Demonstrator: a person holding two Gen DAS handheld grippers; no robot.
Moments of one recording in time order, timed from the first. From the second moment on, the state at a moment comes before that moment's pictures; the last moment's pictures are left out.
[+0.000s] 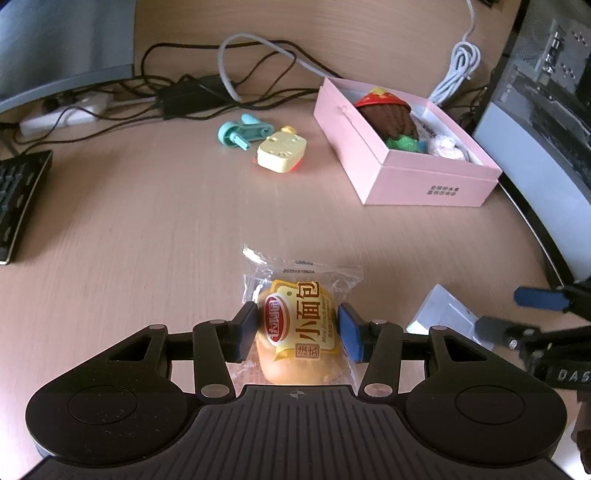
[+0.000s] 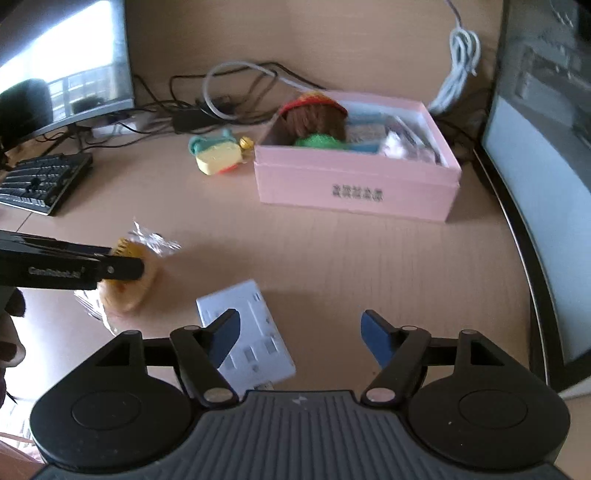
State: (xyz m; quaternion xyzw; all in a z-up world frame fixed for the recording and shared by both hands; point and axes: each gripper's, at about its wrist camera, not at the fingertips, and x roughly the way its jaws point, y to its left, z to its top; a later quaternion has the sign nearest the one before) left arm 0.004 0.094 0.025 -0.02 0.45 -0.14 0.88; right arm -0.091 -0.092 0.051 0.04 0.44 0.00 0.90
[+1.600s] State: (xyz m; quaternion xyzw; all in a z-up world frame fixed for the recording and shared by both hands) left arm 0.121 -0.031 0.127 -0.11 0.29 -0.30 0.90; right arm -0.125 -0.130 0.084 0.10 0.38 -0.03 0.92
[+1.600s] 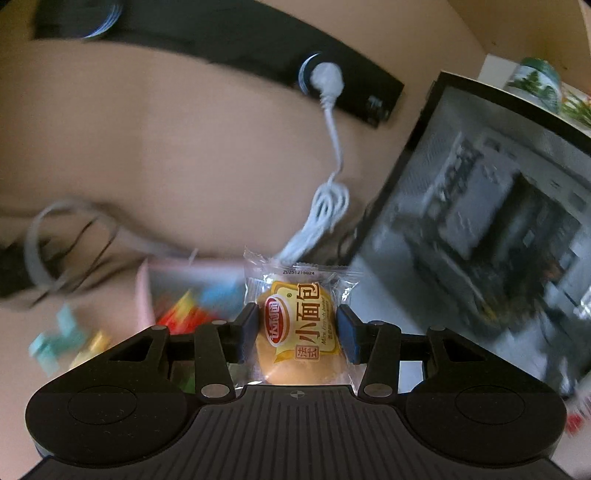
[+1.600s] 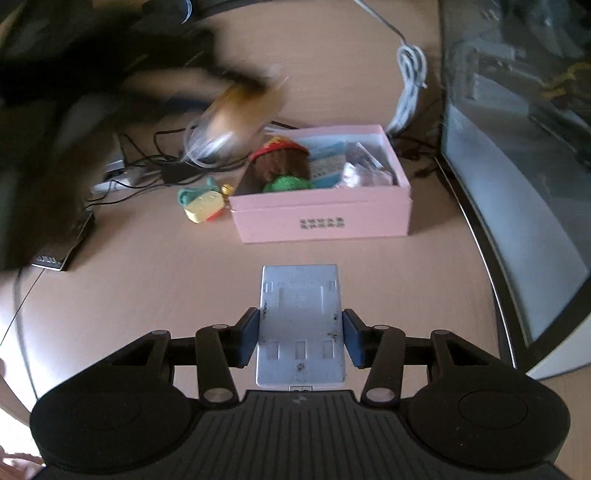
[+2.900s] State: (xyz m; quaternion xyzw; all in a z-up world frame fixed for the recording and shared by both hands) left arm 0.017 0.169 0.064 -0.17 0.41 -0.06 0.89; right arm 0.109 -0.178 0.143 0.10 0.29 -0.07 0.95
